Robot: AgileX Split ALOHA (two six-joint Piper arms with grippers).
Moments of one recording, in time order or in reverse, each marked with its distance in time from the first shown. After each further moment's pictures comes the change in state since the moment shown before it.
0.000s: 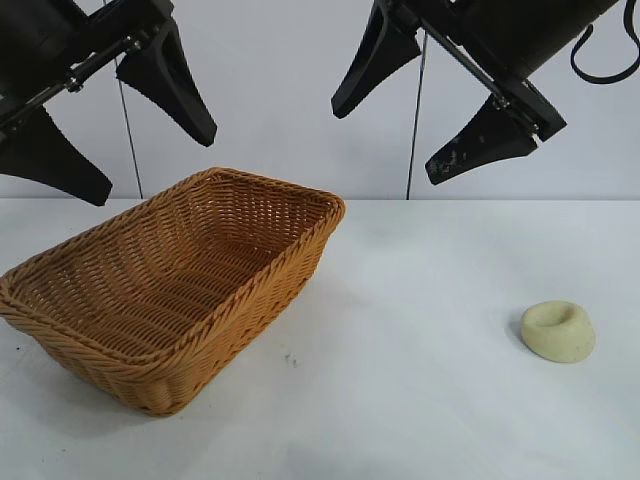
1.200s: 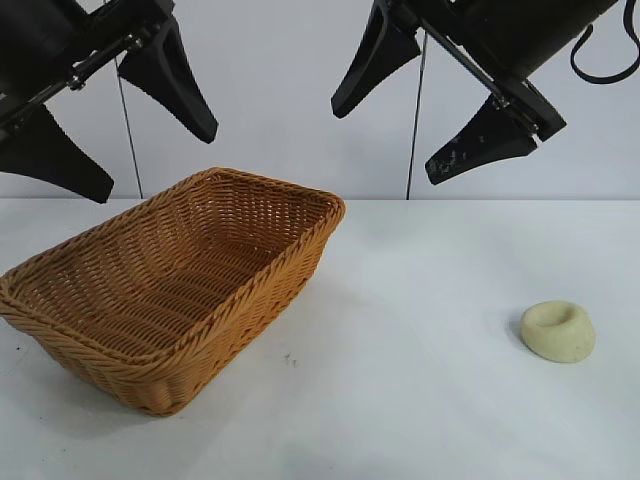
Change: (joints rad) left arm 0.000 0.000 0.000 -0.016 -0.014 0.000; right arm 0.000 0.000 0.000 0.001 0.000 0.000
